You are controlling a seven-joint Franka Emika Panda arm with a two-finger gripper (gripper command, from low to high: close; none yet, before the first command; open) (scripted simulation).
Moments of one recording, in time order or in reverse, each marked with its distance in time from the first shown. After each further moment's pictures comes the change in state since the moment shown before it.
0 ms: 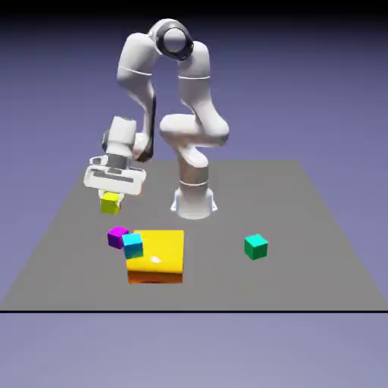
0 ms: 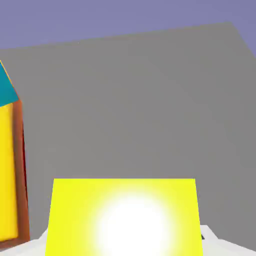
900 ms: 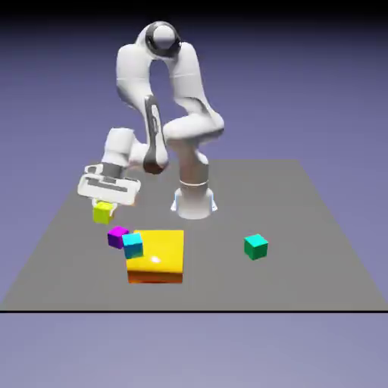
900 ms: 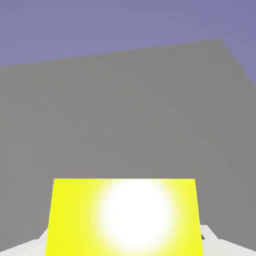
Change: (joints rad) arm 0.977 -0.242 -0.824 -0.127 0.982 -0.056 -0.915
